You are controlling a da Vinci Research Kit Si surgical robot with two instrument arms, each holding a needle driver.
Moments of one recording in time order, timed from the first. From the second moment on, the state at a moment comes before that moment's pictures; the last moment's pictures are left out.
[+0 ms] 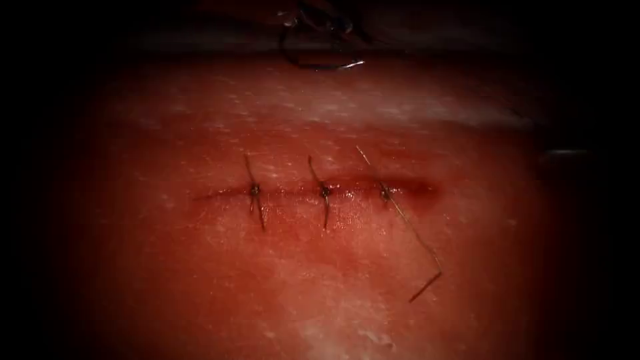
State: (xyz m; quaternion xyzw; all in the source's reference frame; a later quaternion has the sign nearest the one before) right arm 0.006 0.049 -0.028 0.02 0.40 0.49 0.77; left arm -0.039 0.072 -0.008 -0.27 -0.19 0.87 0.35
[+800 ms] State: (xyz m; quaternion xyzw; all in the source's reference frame) right arm 0.007 0.049 -0.030 0.05 0.43 0.47 0.77; left arm -0.035 0.056 -0.027 -0.32 -0.22 0.90 0.19
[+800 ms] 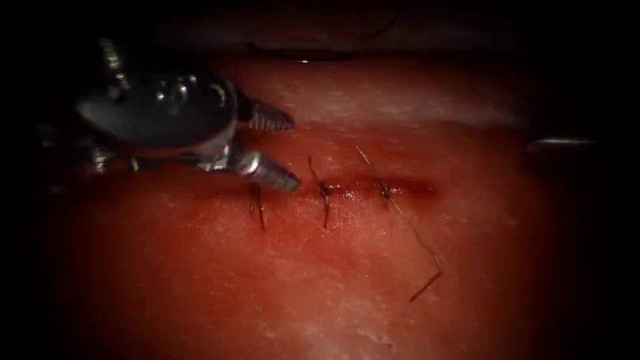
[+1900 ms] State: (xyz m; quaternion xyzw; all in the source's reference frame) right arm 0.011 0.047 -0.031 0.07 0.40 0.46 0.79; left arm -0.045 0.048 -0.018 -0.22 -0.24 0.81 0.50
